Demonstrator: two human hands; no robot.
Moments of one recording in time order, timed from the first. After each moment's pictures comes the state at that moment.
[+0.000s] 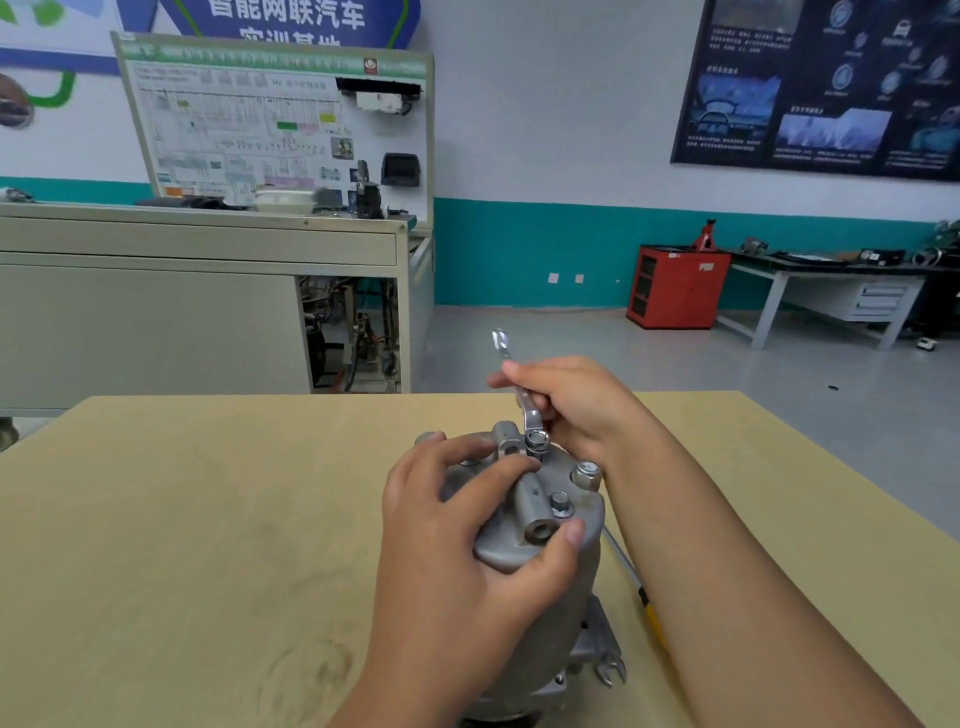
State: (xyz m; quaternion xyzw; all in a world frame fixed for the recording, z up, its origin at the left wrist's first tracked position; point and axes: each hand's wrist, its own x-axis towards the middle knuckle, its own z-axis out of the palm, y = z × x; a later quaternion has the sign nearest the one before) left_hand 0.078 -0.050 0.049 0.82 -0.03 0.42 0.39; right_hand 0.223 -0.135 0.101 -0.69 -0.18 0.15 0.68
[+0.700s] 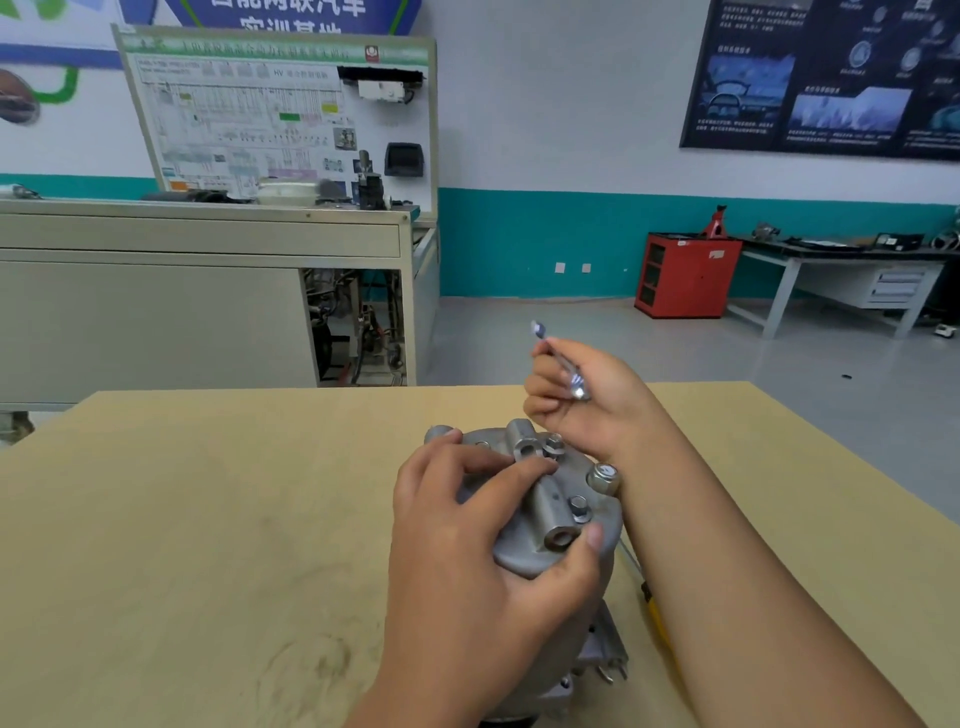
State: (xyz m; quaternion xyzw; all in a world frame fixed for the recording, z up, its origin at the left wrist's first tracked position) left_hand 0.082 -0.062 0.048 0.82 -0.04 0.46 0.34; right_hand 0.230 -0.142 0.103 -0.46 -0.10 0.25 0.84
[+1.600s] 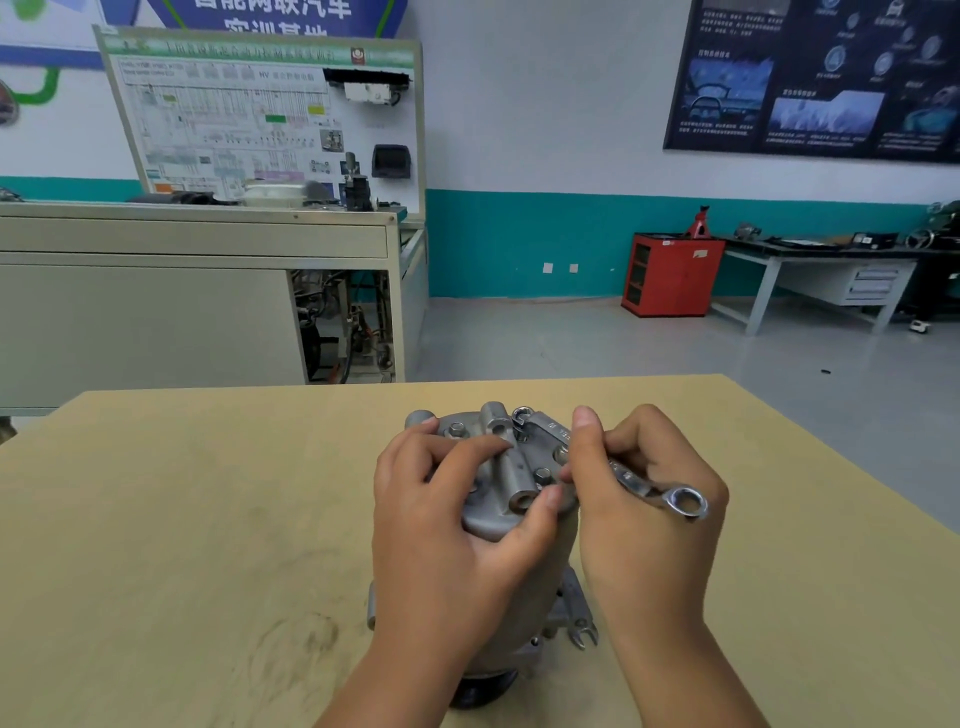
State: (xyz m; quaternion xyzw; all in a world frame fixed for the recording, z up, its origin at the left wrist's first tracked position) left_hand 0.078 -0.069 0.044 0.80 -0.02 0.46 0.39; right_hand 0.109 -0.172 0.063 -0.67 -0.16 -0.42 0.59
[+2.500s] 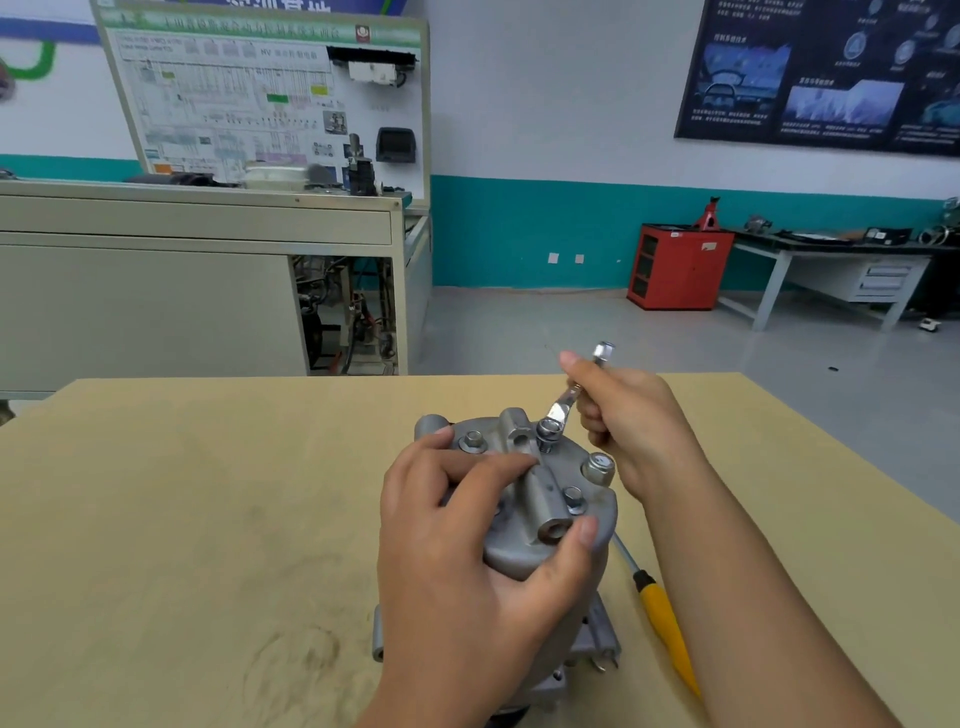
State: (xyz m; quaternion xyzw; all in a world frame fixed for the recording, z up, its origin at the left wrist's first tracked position) left_hand 0.084 -0.068 0.038 0.78 -0.04 0.50 0.38; right_hand 0.219 -0.170 0.077 -0.70 -0.07 -0.02 0.71
